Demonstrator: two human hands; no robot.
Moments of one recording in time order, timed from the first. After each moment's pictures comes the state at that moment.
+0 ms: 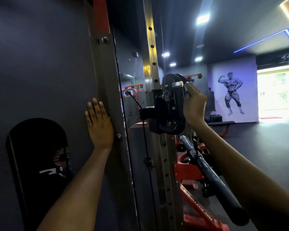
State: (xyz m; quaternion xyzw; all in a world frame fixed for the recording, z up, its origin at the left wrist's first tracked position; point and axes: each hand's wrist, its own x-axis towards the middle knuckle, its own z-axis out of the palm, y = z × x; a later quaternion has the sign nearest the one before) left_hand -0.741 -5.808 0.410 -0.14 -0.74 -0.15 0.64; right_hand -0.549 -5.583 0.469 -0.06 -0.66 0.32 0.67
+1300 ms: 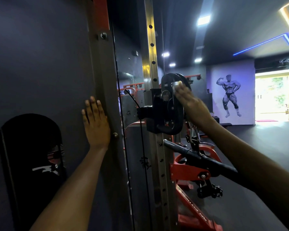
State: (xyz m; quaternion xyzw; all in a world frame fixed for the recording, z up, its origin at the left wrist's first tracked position) left_hand -0.745 -5.807 0.406 -0.14 -0.73 -0.14 0.66; right_hand -0.543 -5.536 0.458 0.05 -0.79 -0.17 0.58
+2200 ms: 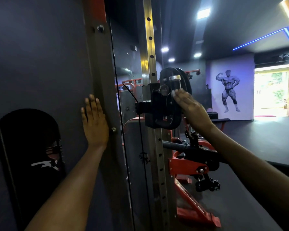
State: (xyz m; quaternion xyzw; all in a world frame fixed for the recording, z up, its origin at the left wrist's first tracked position) left_hand -0.742 -5.810 0.391 -0.15 -0.73 -0.14 0.66; right_hand -0.542 -5.534 0.423 0.03 -0.81 -0.13 0.57
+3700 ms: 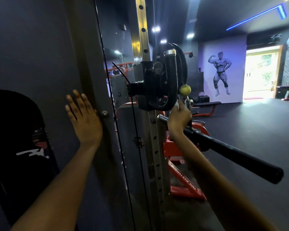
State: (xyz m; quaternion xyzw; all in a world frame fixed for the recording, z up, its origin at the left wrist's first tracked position) left_hand -0.734 -5.811 0.349 -0.14 -0.76 -0.17 0.61; right_hand -0.575 -5.607 0.360 -0.23 -0.55 0.53 0.61
